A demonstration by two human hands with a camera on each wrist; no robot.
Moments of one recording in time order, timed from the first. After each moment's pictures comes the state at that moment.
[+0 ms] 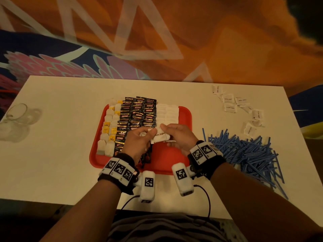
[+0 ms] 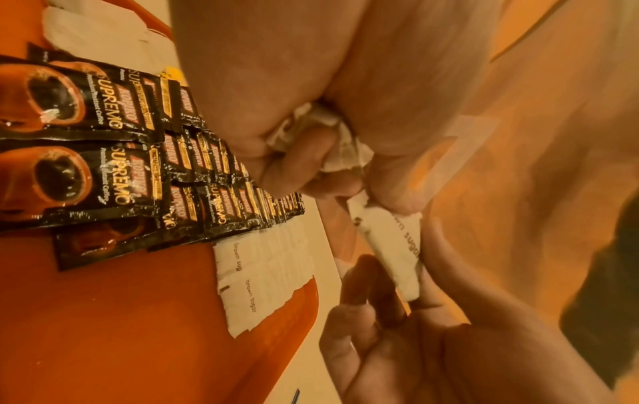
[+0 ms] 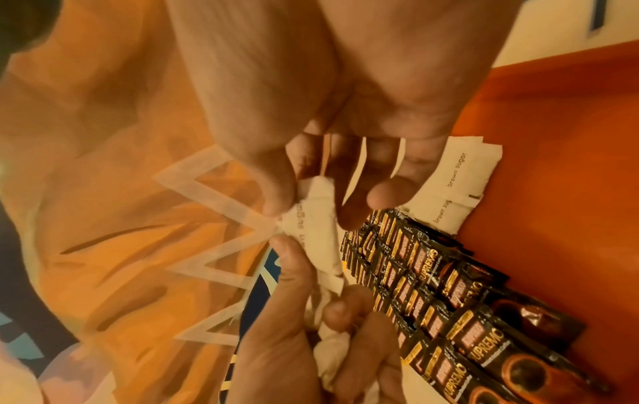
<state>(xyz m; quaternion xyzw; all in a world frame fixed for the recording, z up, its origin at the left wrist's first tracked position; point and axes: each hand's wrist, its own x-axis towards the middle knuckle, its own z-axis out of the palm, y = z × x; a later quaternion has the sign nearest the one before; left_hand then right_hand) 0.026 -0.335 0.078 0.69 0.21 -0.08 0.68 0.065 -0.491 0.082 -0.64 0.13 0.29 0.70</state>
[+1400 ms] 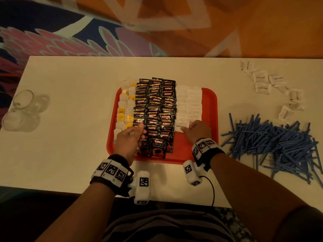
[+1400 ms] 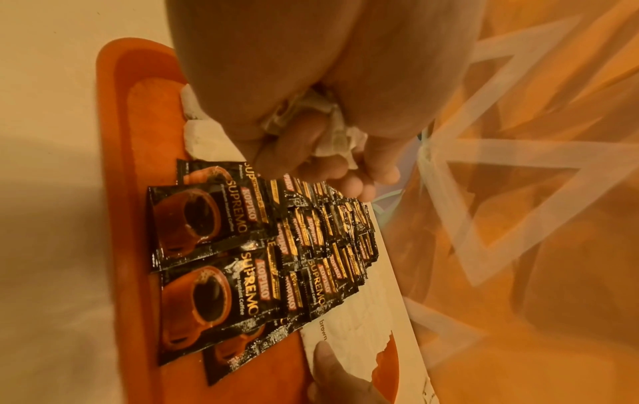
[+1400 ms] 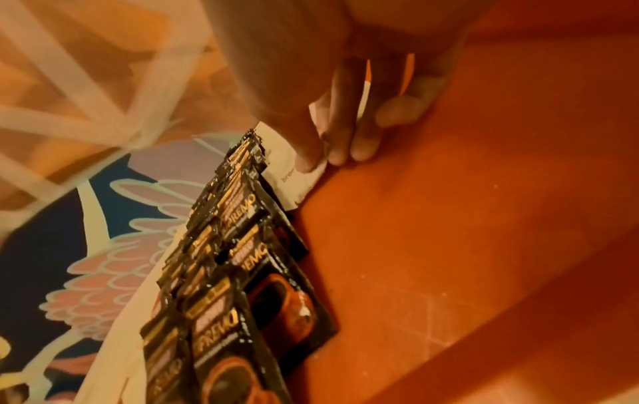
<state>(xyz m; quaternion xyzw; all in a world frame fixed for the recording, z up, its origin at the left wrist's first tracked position) 0.010 -0.239 0.040 0.67 0.36 -0.11 0.63 0.073 -0.460 -0.024 -0.87 0.25 0.21 0.37</state>
